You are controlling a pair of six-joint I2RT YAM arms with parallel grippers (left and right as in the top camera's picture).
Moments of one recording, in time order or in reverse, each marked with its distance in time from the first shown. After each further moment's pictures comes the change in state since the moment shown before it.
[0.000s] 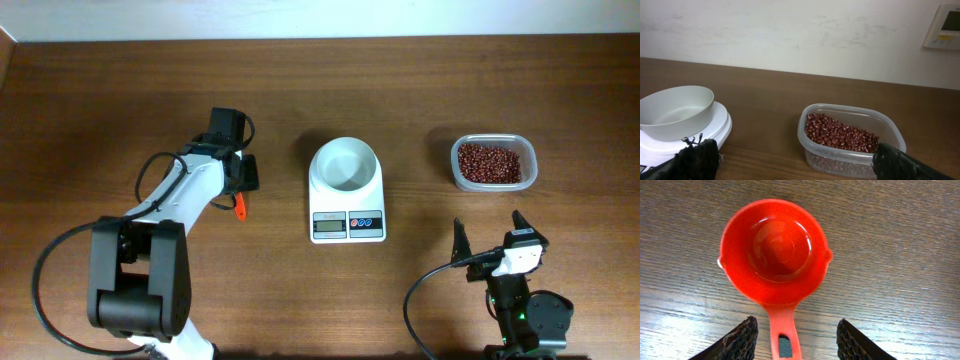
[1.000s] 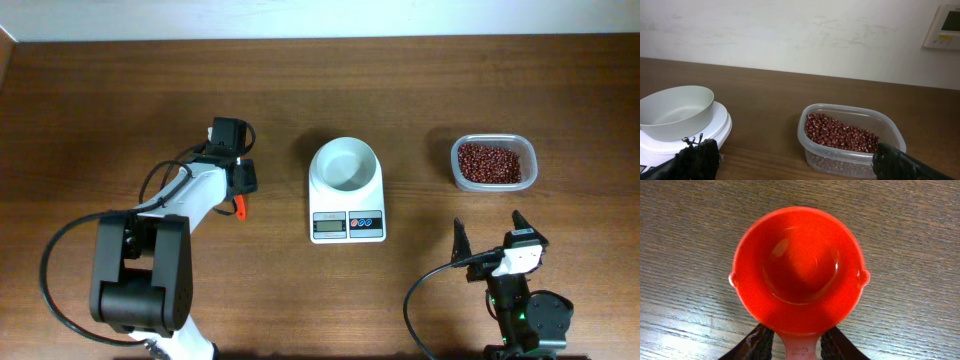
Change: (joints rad) left arm 0.000 0.024 -0.084 0.159 -0.082 0.000; right arm 0.000 0.000 0.000 0.000 0.000 0.000
